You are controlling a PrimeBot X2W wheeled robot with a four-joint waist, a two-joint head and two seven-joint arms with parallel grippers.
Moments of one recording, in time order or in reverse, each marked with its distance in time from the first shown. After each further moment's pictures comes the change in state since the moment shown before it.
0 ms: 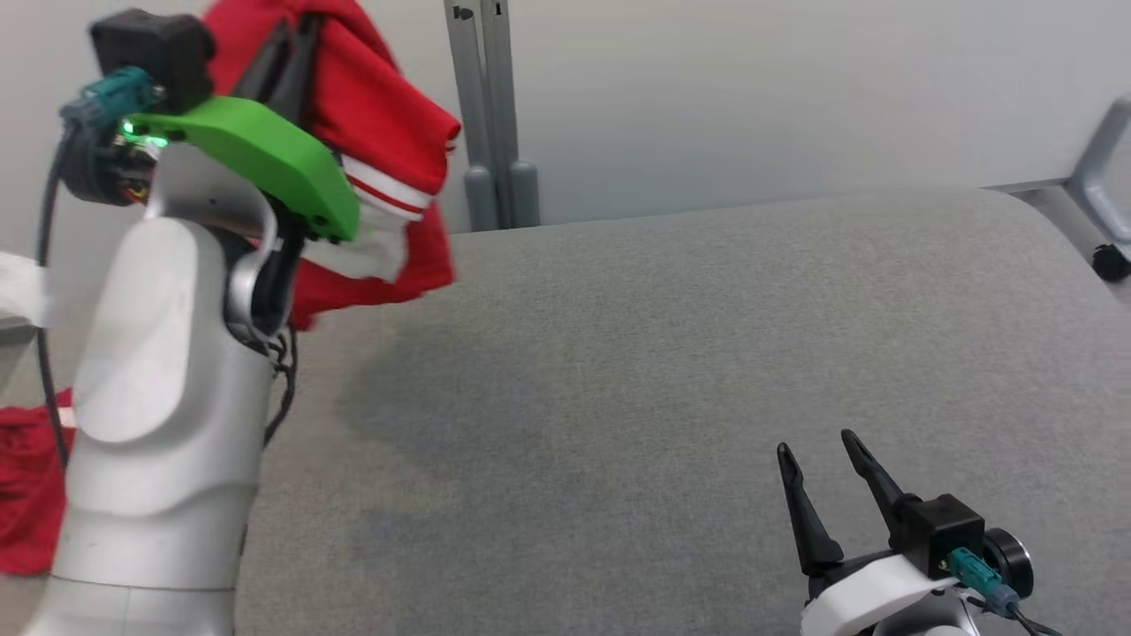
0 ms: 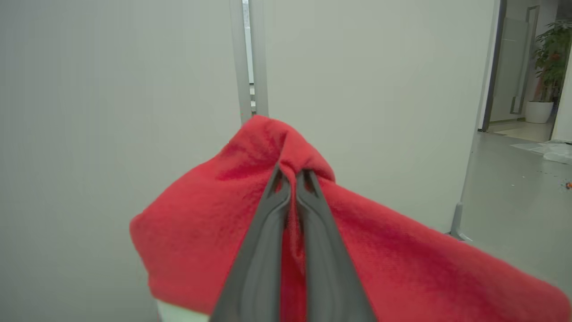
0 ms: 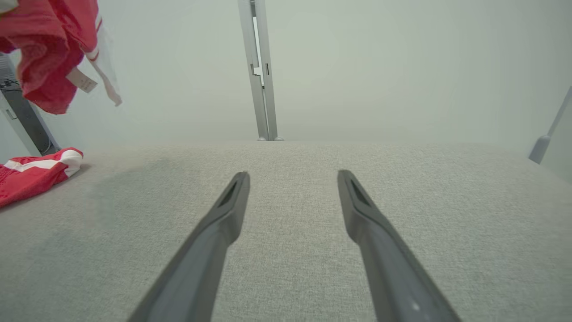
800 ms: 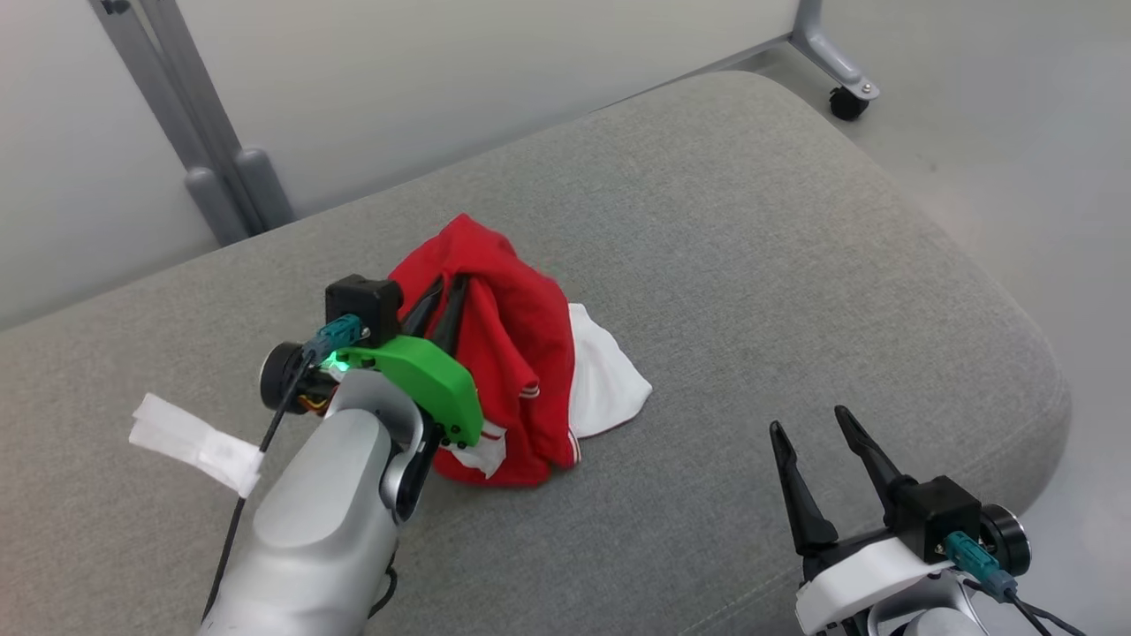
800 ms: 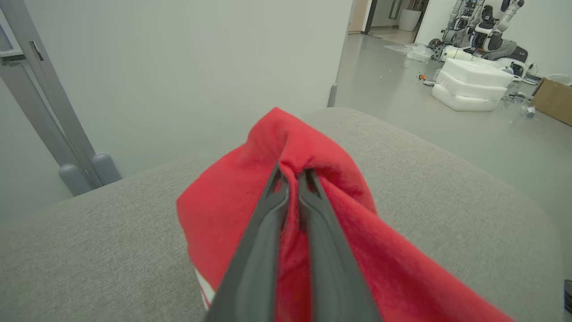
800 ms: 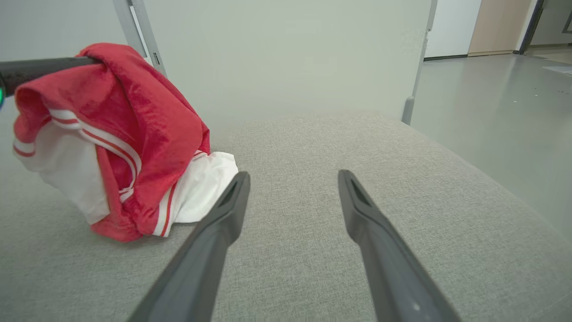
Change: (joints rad) left arm 0.175 -0.106 -0.282 0.367 -0.100 0.054 -0.314; right arm -0.029 -0.001 0.010 -0.025 -0.020 0.000 0.001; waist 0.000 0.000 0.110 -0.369
